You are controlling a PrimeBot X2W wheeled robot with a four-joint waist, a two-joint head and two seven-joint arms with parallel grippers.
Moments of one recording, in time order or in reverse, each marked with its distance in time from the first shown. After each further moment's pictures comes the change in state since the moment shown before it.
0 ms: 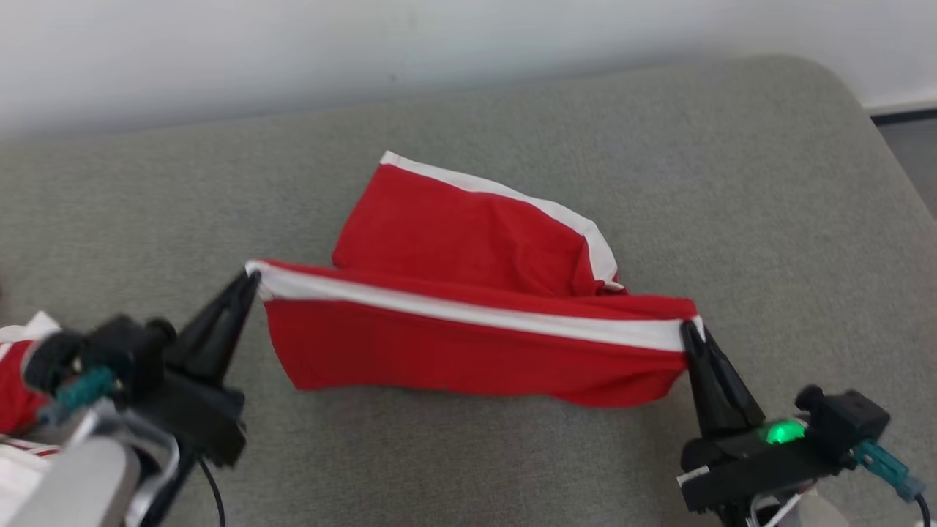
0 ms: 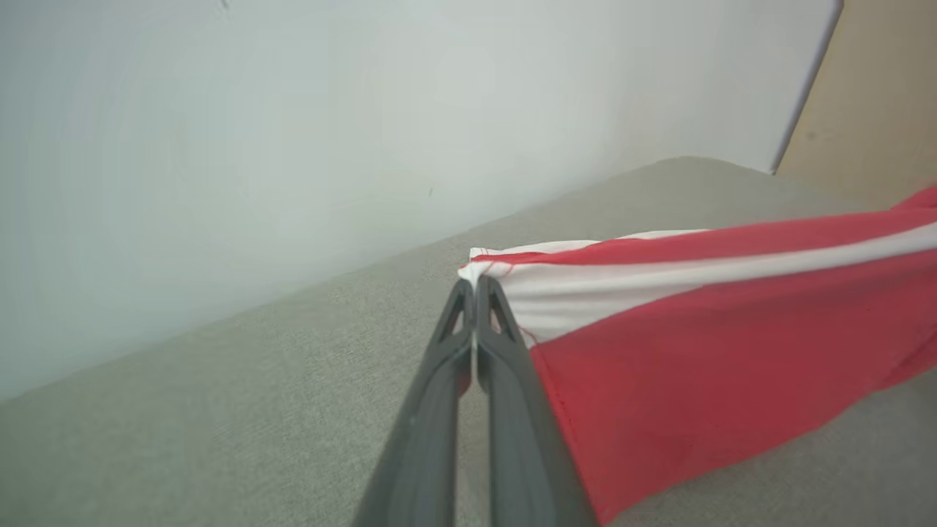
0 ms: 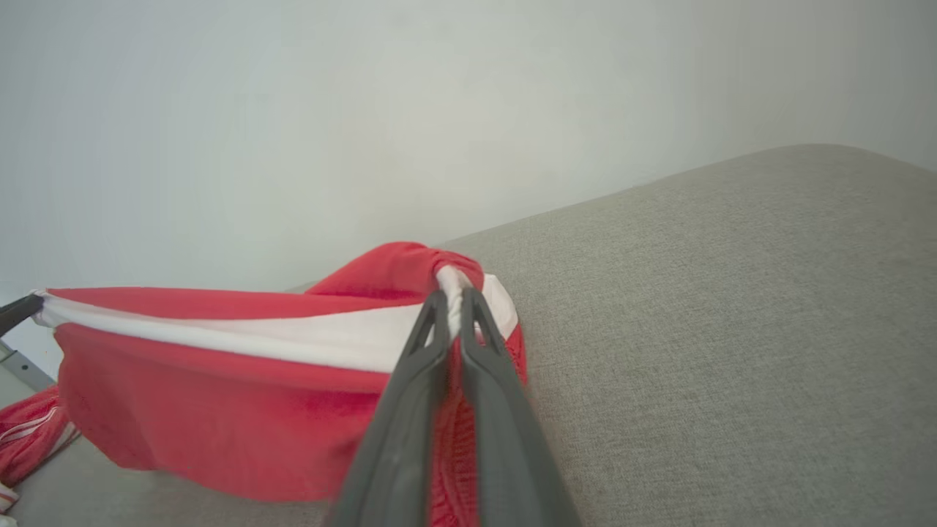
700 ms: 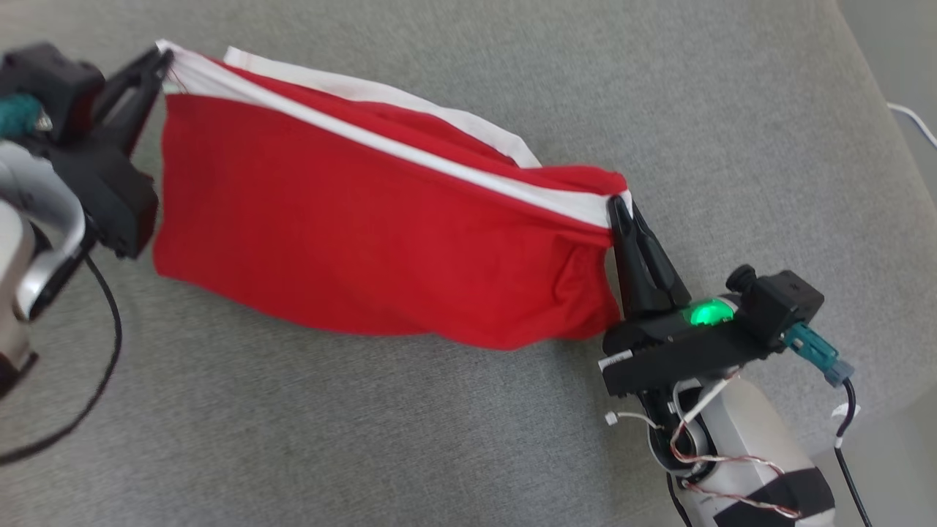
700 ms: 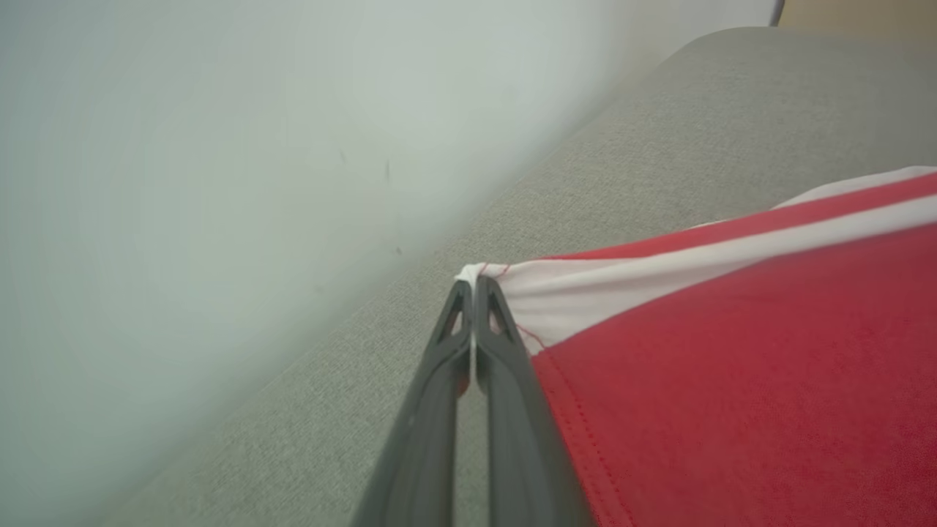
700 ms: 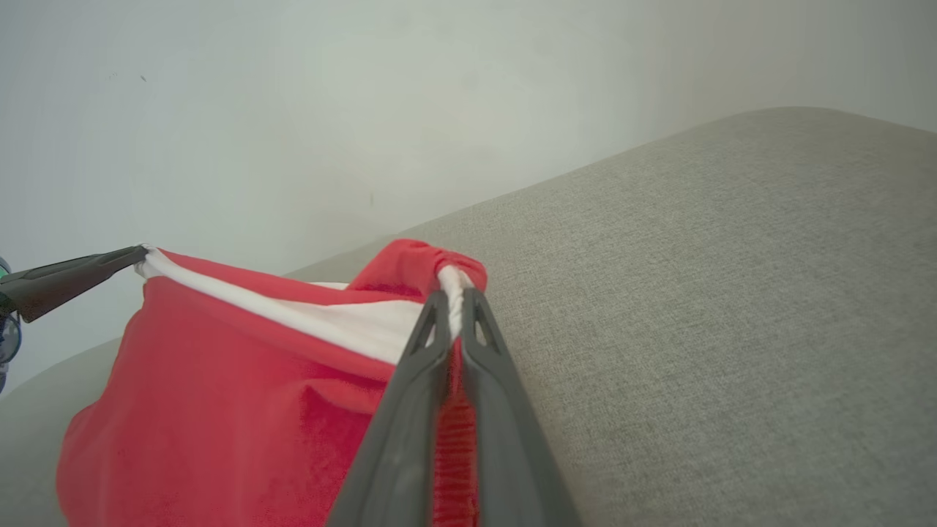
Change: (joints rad) left arm -0.703 0.188 -0.399 0.300 -0.098 0.000 0.123; right arm -0.346 0.142 0.064 0.155 -0.038 0.000 -0.018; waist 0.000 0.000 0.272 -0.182
